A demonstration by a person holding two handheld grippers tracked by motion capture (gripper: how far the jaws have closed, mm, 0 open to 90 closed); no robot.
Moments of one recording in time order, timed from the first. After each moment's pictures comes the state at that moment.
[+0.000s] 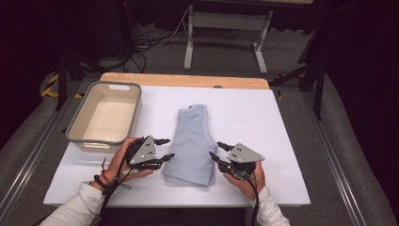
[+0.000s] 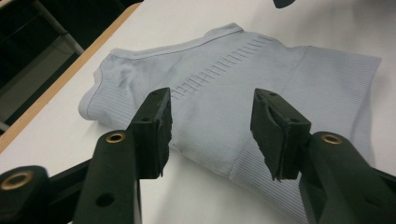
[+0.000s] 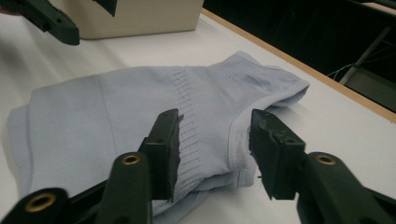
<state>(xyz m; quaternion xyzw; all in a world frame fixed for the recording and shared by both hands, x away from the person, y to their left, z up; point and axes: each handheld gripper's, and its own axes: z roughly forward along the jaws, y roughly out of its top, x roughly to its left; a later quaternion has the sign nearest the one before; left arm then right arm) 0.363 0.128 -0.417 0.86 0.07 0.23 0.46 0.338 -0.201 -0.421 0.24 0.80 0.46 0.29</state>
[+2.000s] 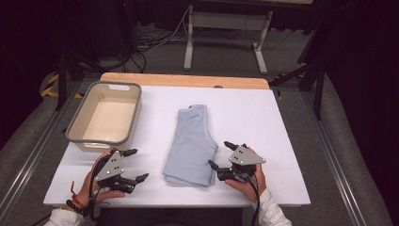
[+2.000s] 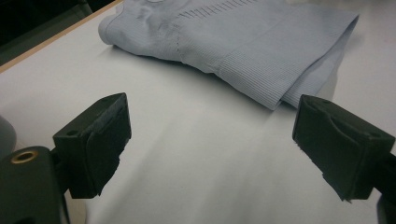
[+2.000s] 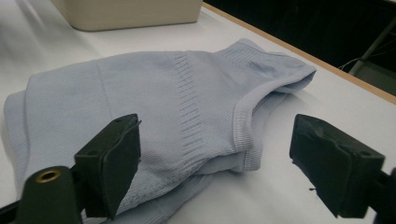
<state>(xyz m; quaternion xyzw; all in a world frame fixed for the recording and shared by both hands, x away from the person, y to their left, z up) 0.327 0.202 -0.455 0.83 0.17 0.21 0.49 0.339 -0.207 -0.436 0.25 0.80 0.47 0.28</state>
